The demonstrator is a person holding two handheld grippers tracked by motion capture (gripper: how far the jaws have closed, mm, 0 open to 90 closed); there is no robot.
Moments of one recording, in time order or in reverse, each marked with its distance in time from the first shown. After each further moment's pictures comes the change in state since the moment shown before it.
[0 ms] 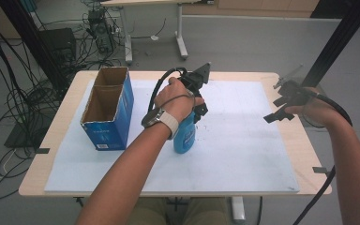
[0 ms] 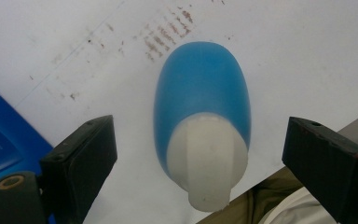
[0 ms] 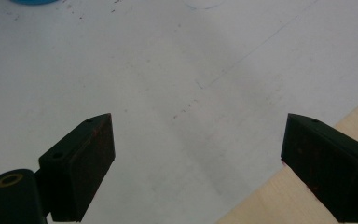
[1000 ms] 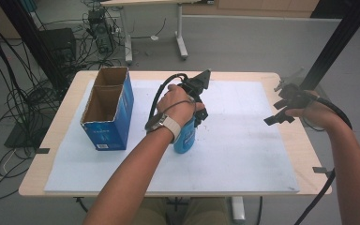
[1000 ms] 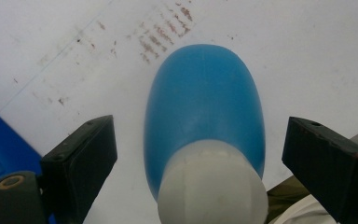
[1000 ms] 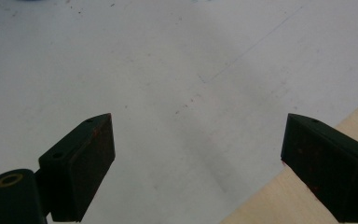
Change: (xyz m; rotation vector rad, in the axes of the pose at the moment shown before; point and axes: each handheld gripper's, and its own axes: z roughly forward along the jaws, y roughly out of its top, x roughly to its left) left arm 0.001 0.006 0.025 0.017 -0.006 0.001; right arm -0.002 -0.010 0.006 -0.003 0.008 0.012
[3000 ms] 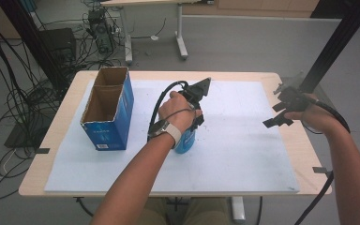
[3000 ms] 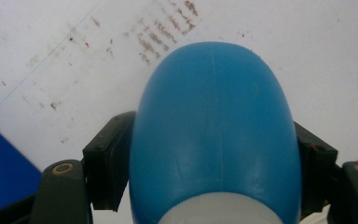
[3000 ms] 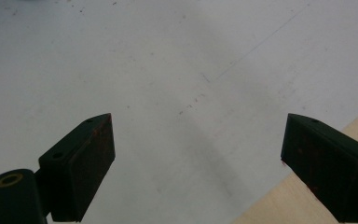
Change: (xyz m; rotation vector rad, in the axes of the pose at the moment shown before) left arm -0.006 0.003 0.024 0.018 0.027 0.008; right arm 0.002 -0.006 0.006 -0.013 0.005 0.003
